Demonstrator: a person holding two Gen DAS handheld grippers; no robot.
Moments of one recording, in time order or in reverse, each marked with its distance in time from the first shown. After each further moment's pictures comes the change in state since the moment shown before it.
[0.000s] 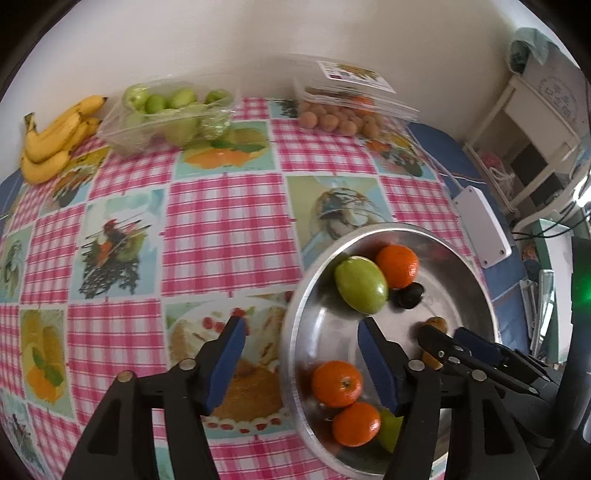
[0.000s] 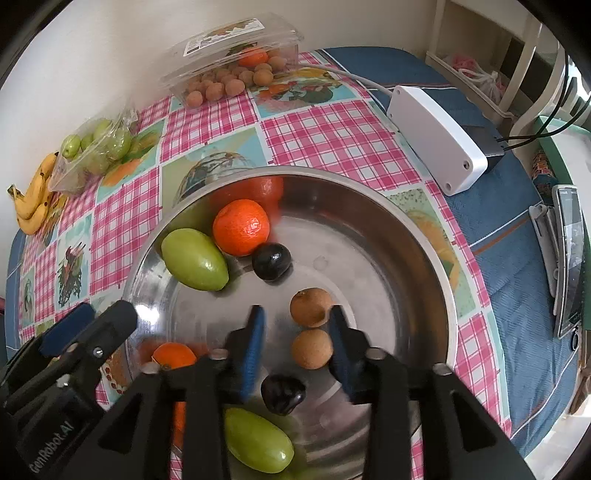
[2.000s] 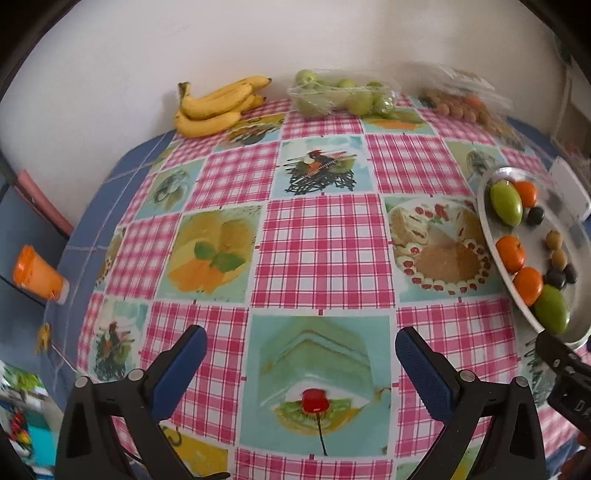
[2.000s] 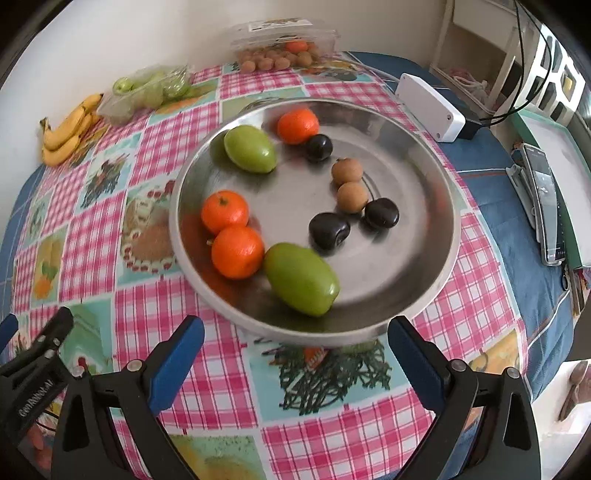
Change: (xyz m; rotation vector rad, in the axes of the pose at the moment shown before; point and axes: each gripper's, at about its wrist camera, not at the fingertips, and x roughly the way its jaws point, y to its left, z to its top) left arm -0.072 0.090 -0.127 -0.077 -0.100 0.413; right arm -0.045 0.035 -0.126 -0.108 -0.058 -0.042
